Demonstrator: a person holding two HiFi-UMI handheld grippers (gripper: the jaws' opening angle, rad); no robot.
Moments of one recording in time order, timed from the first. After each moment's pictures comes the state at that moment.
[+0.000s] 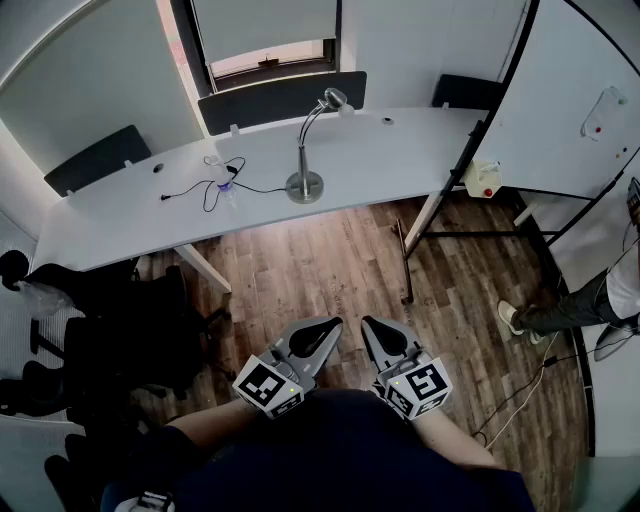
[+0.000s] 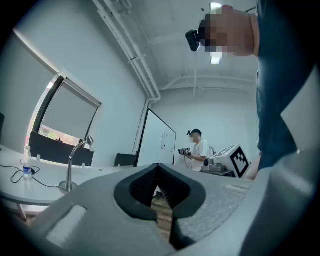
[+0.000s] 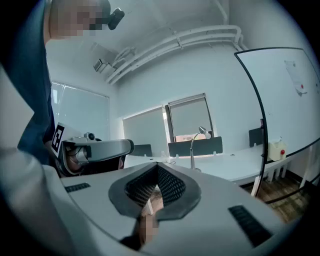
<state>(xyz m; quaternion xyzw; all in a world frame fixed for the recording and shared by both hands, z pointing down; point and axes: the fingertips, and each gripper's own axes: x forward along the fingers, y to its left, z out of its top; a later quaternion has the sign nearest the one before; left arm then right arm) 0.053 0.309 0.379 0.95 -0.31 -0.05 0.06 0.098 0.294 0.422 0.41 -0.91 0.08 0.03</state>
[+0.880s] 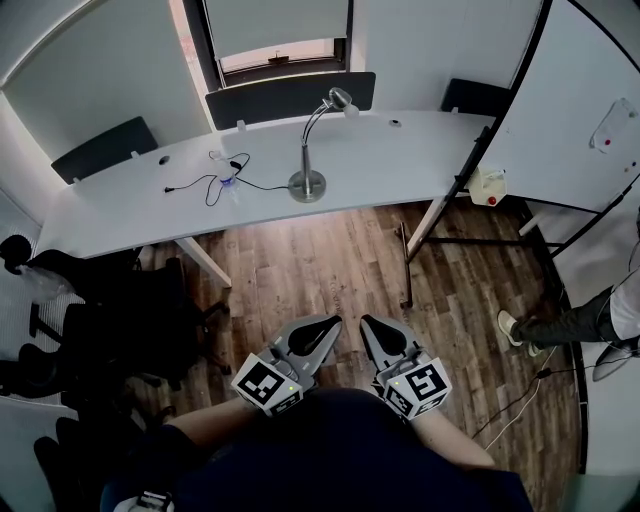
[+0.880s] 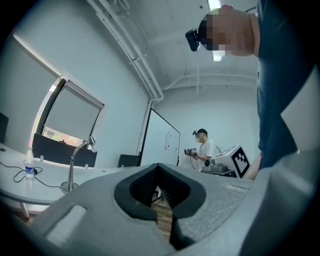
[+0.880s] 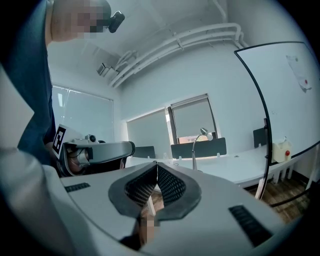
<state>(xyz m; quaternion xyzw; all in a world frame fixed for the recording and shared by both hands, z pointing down) 0.074 0.298 0.381 0.94 -0.33 -0.05 0.05 0.117 0.283 0.419 0.38 -0.92 0.08 0.01</state>
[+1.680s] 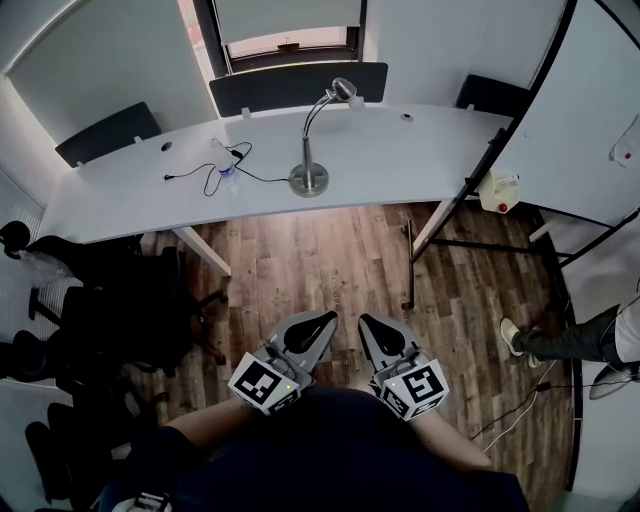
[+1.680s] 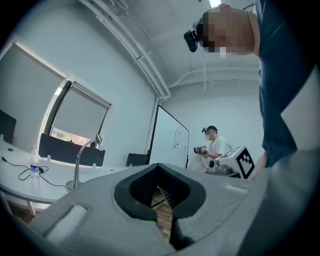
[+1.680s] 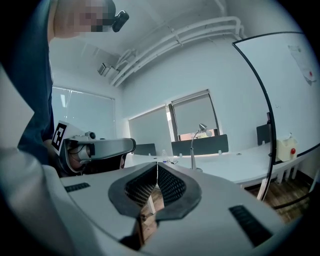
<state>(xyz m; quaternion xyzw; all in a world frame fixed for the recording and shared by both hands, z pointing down) 0.095 0.257 0.396 0.92 -0.38 -0.04 0.05 0.142 0.246 0.440 0.36 -0.93 0.08 0.02</state>
